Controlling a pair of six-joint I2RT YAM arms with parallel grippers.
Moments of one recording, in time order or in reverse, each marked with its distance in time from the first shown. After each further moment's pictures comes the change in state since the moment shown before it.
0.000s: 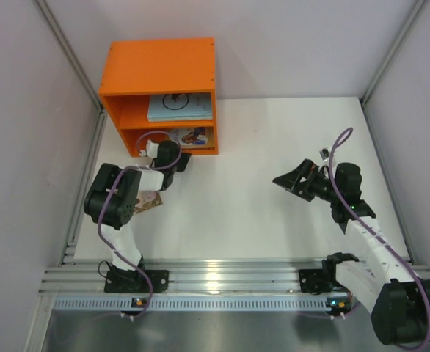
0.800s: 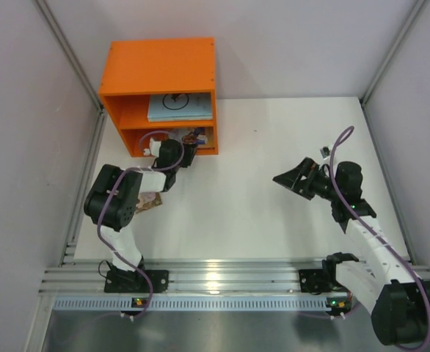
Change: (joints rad) left arm -0.035 0.001 -0.002 0.119 0.034 -0.119; right arm 0.000 0.000 0.018 0.003 -0.002 -0.002
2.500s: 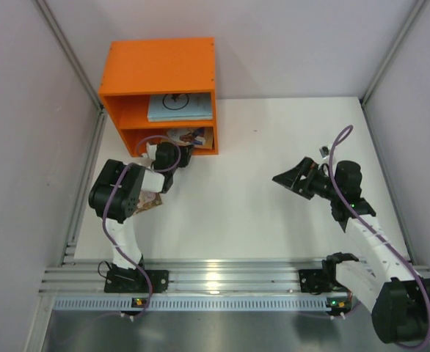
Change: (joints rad) left arm 0.053 0.080 -0.021 0.148 0.040 -0.085; right arm 0.004 0.012 0.004 -0.001 -0.001 -0.002
